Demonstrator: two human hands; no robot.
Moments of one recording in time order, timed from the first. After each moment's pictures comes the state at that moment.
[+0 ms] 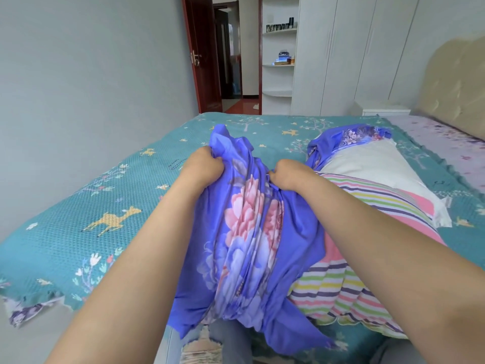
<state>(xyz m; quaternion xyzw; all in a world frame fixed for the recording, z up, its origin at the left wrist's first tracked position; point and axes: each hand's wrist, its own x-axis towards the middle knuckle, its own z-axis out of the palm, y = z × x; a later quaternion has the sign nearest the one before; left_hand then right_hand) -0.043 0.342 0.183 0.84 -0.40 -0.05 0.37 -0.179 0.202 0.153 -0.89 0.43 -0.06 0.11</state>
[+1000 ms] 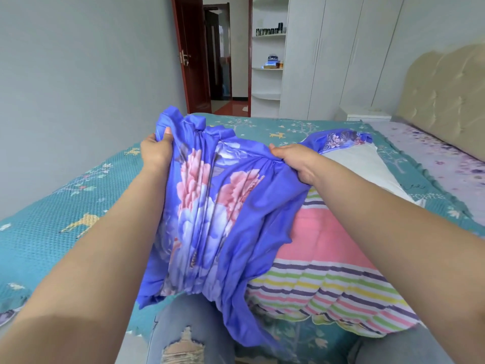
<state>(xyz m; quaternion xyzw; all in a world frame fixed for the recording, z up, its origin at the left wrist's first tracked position) 0.037 0.321 0.174 0.67 -0.23 -0.05 0.70 -0.212 0.189 0.182 -0.68 0.40 -0.24 0.57</state>
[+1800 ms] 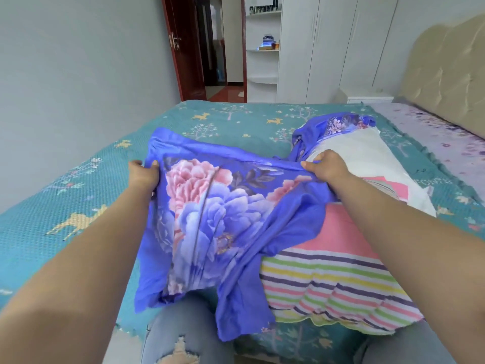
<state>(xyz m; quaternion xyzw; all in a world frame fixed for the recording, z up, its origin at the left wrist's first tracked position) 0.081 0.302 0.094 0.82 -0.18 -0.06 0.55 -0.258 0.102 0.109 -0.75 0.53 -0.29 0.27</state>
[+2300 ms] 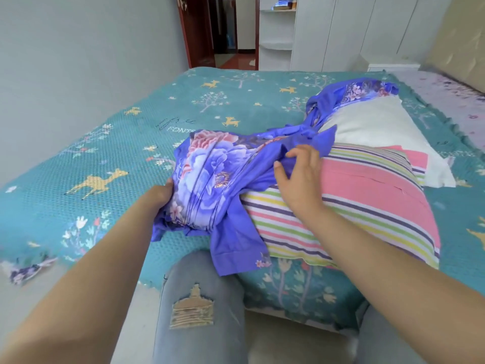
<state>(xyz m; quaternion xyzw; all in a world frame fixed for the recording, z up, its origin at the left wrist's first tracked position) 0.059 0.373 0.000 0.89 -0.20 -0.24 0.35 -0.223 0.237 0.032 -0.79 0.34 -0.50 0.13</state>
